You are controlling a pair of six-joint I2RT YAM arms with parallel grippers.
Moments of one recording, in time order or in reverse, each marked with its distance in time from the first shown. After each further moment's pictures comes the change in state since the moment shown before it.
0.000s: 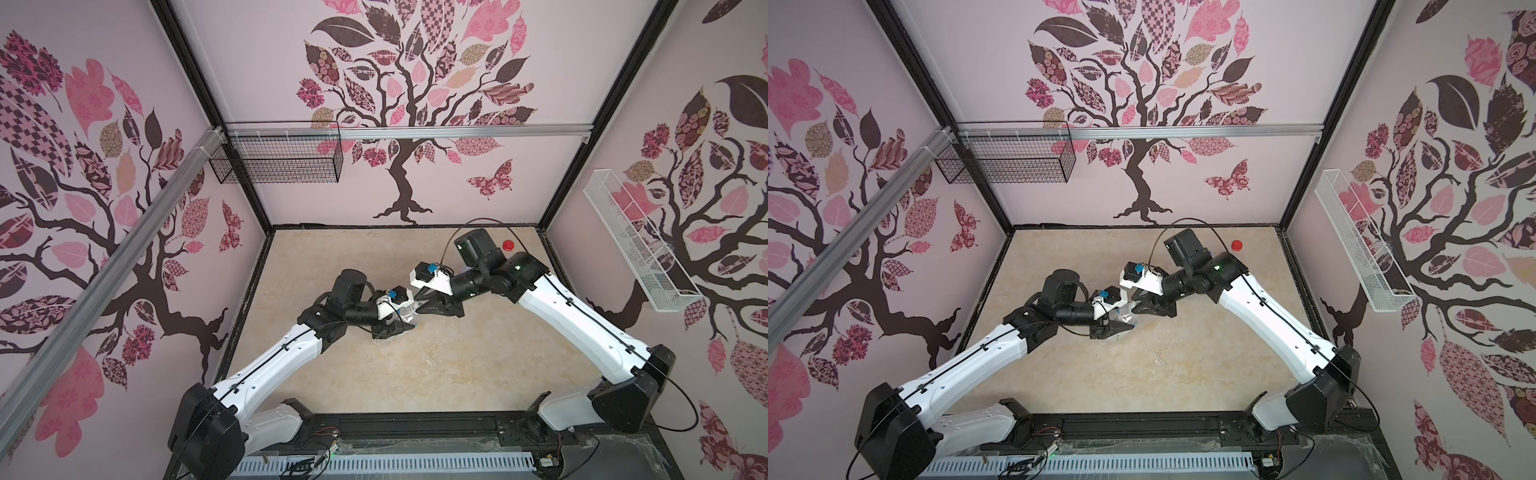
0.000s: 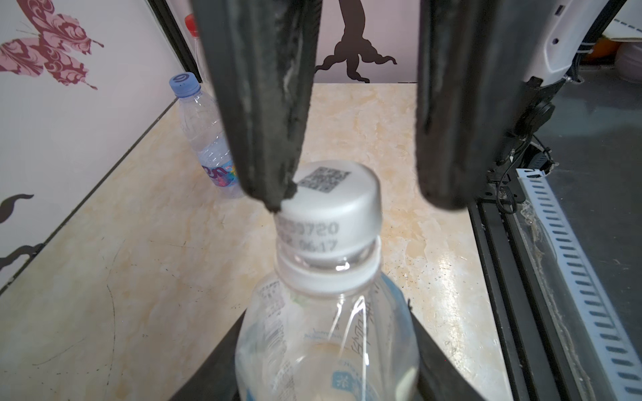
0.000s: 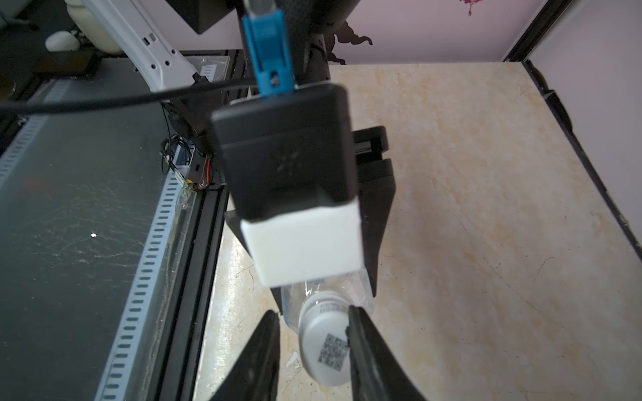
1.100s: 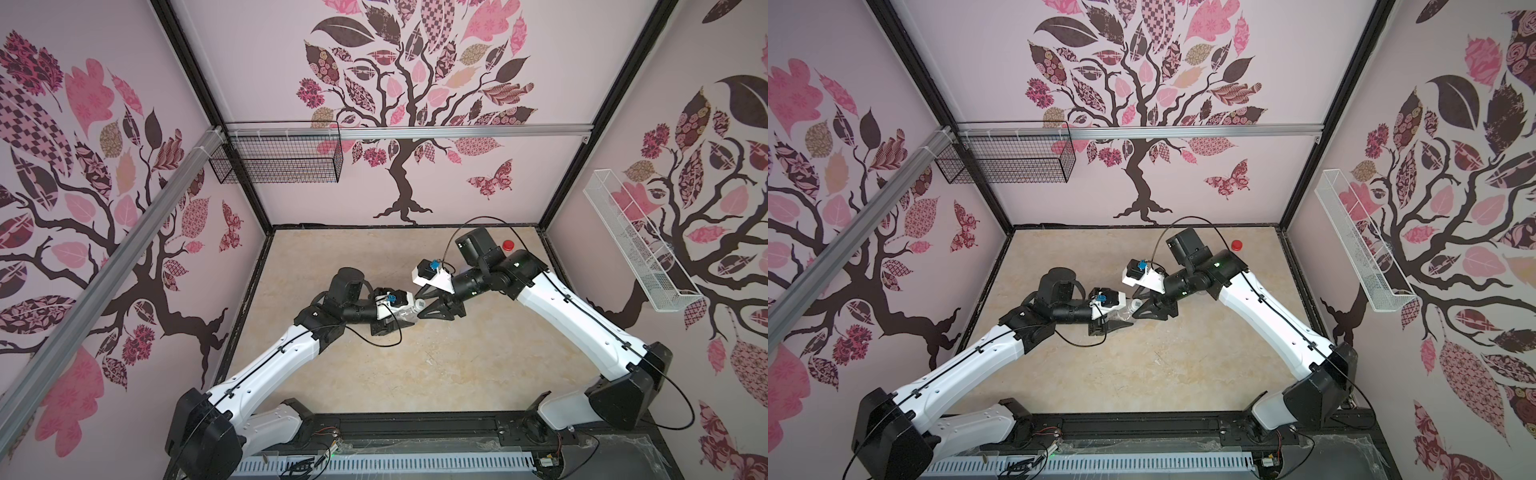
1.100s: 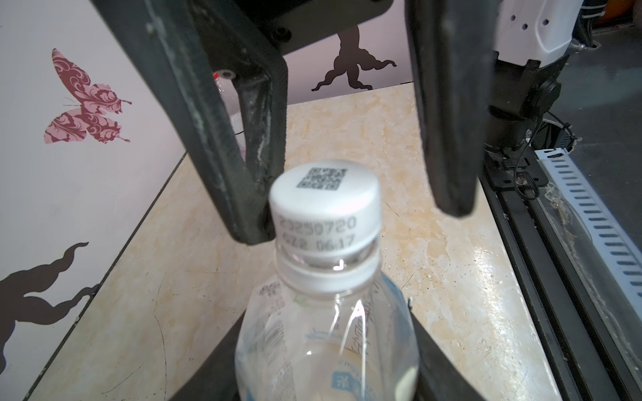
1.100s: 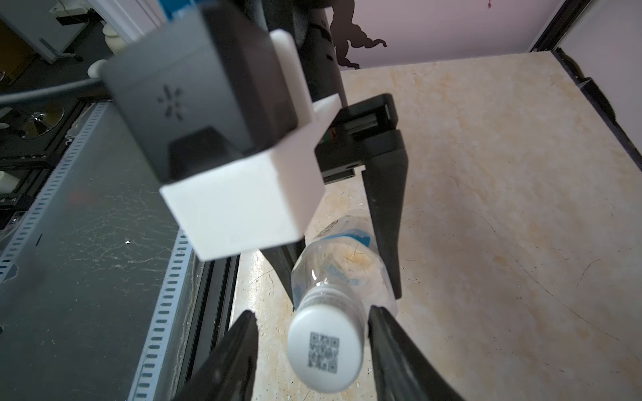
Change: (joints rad) left arm 0.000 -0.023 0.014 0.000 0.004 0.110; right arm -0.042 0.020 -0.009 -0.020 -0.078 0.007
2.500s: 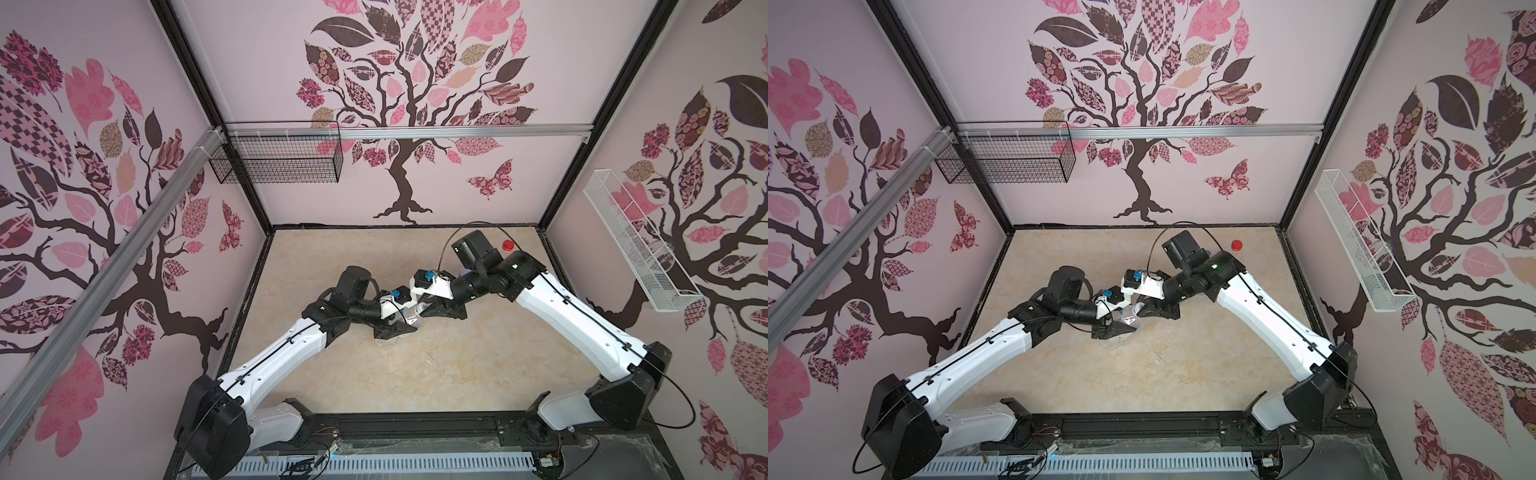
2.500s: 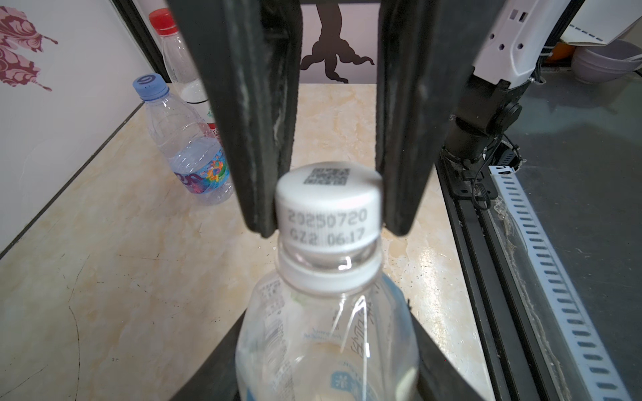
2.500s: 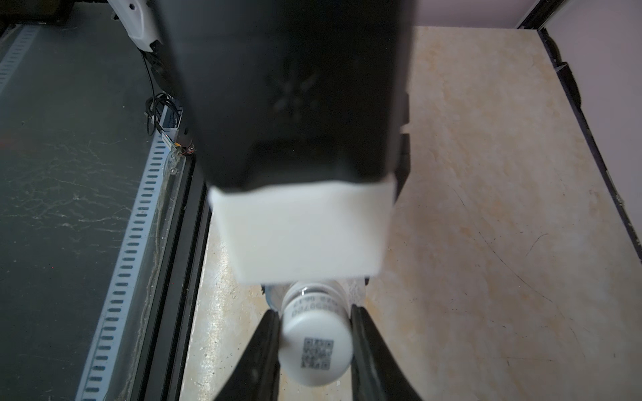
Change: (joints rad) left arm -0.001 0.075 0.034 -0.065 0.058 -0.104; right arm 0.047 -0.002 0.013 -0.053 0.179 -0.094
